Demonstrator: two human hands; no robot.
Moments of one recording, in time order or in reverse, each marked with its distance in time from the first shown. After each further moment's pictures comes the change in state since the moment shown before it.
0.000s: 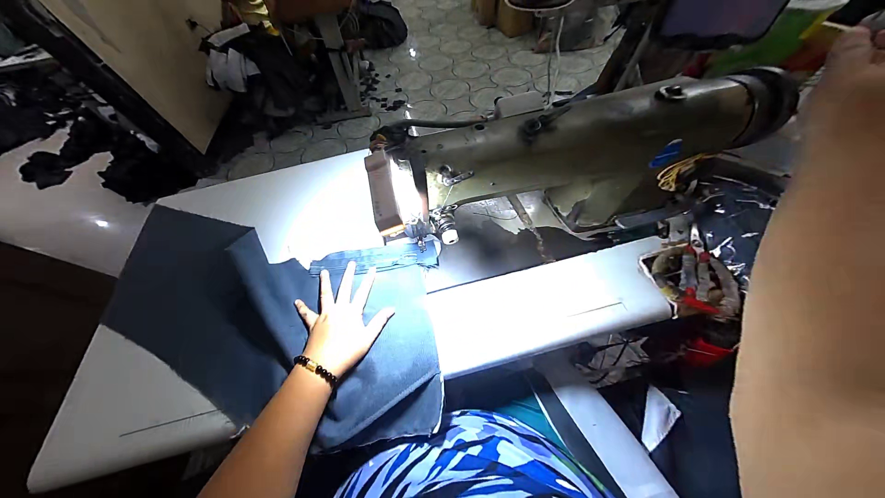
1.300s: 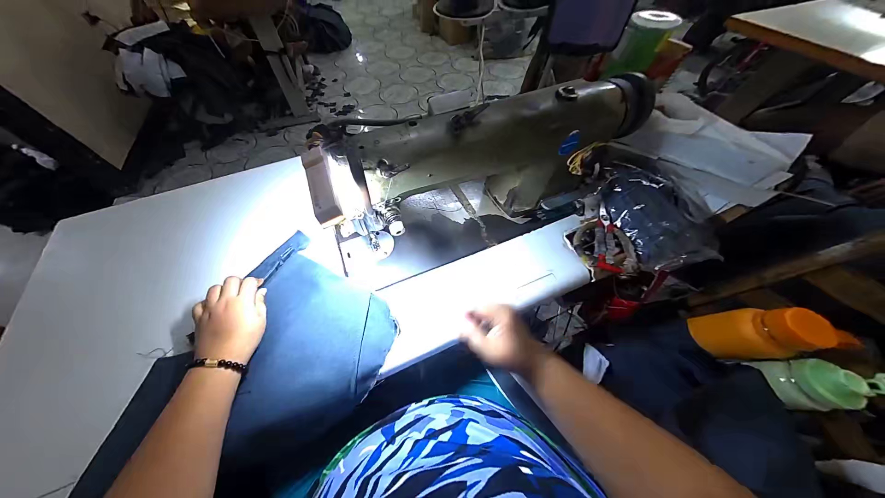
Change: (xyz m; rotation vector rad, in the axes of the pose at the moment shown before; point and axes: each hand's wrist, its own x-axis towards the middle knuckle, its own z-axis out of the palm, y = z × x) left_hand 0.023 -0.073 -0.015 -0.035 0.360 0.005; right_hand -0.383 -0.145 -0.014 0.494 -0.839 -0.216
